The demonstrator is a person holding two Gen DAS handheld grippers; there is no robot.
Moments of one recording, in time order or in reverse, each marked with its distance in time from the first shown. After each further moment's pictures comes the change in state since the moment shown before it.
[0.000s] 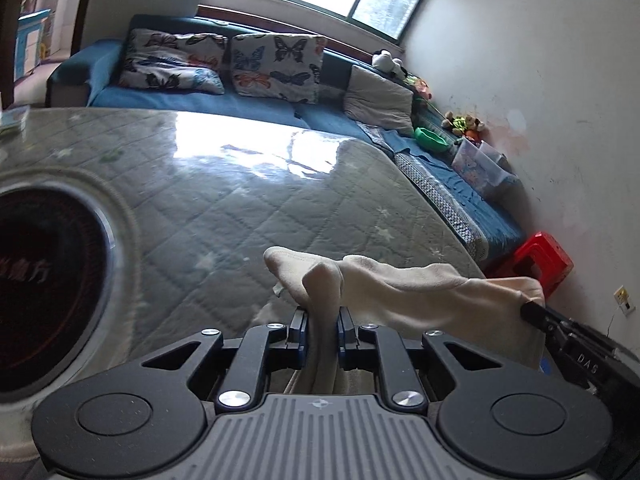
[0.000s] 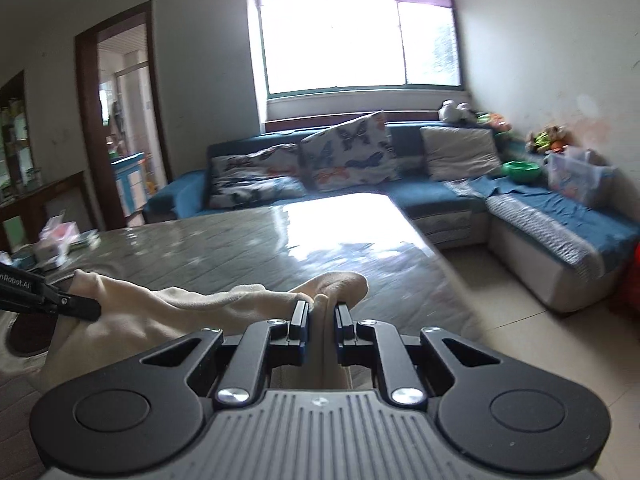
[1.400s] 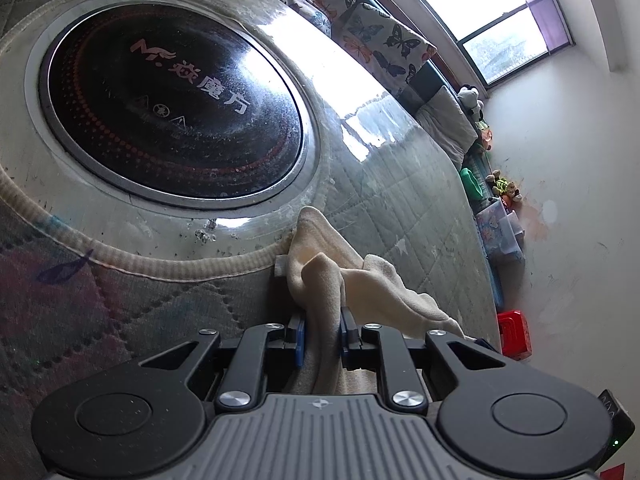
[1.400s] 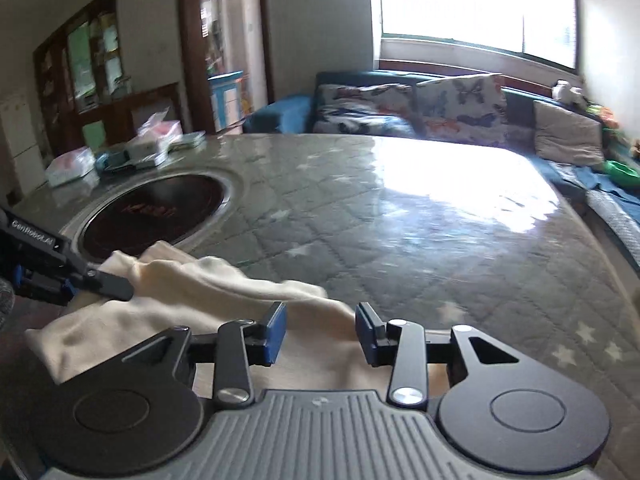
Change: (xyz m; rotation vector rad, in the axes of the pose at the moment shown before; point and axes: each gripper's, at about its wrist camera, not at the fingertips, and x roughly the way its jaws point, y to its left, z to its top) left arm -0.069 0.142 -0.072 -0.518 0.077 -0.056; right arm 0.019 0.112 -0.037 -0.198 0.201 0.247
